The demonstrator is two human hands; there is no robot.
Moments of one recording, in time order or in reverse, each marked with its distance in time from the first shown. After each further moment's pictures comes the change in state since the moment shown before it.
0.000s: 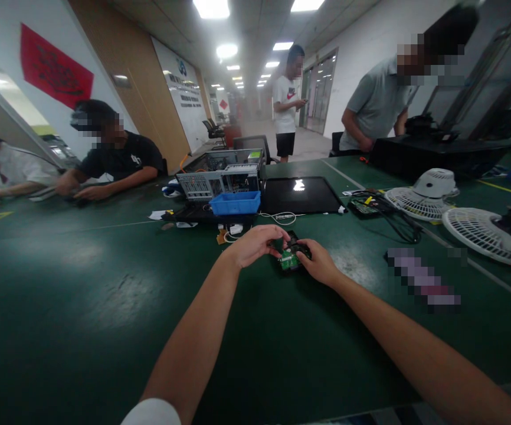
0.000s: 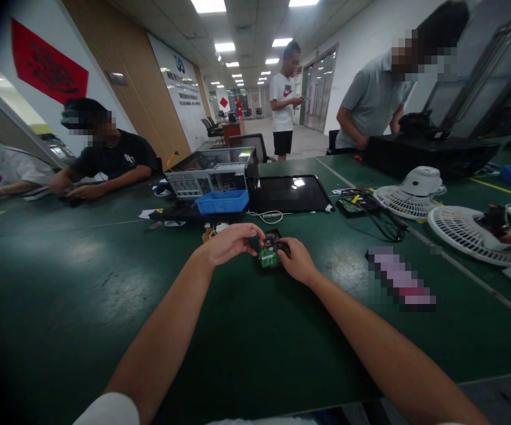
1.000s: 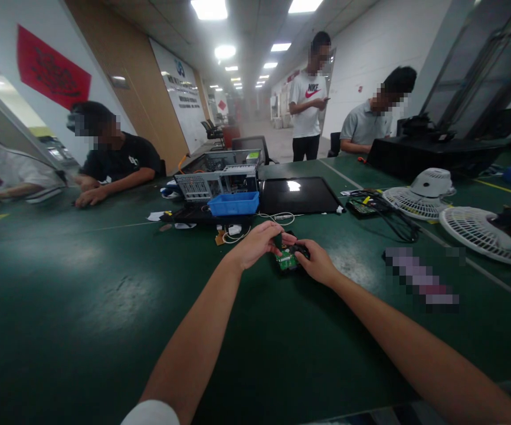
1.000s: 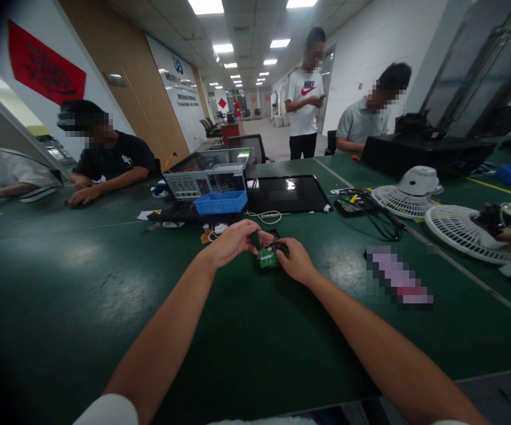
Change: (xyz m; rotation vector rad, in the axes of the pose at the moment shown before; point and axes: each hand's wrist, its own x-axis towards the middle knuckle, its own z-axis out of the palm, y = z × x) left_hand 0.005 -0.006 0.012 -0.055 0.123 0.048; right_hand 0.001 -0.001 0.000 -0.001 -0.015 -0.018
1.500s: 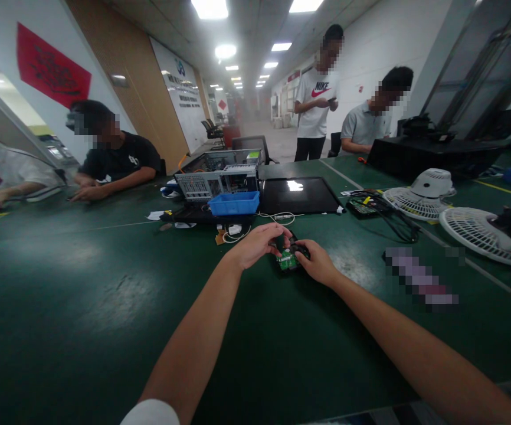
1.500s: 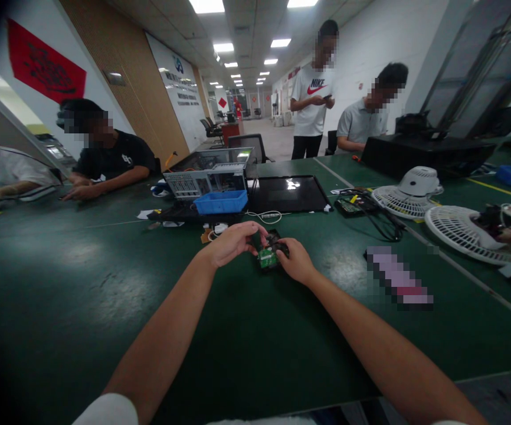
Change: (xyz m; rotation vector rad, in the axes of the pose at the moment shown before) left_hand -0.001 0.003 -0.003 0.077 -0.084 0.002; right_hand 0.000 0.002 0.001 -0.002 0.012 -0.007
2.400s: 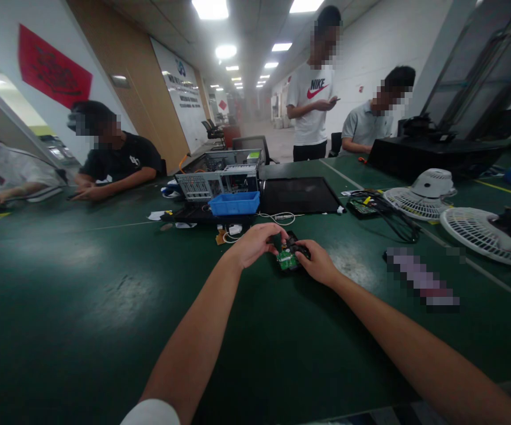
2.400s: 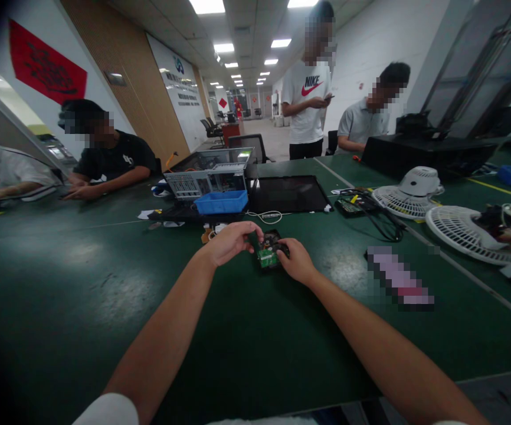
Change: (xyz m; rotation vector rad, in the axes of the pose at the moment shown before) left_hand 0.000 0.003 -0.002 0.010 0.097 -0.020; right_hand -0.001 -0.002 -0.002 0.011 -0.010 0.012
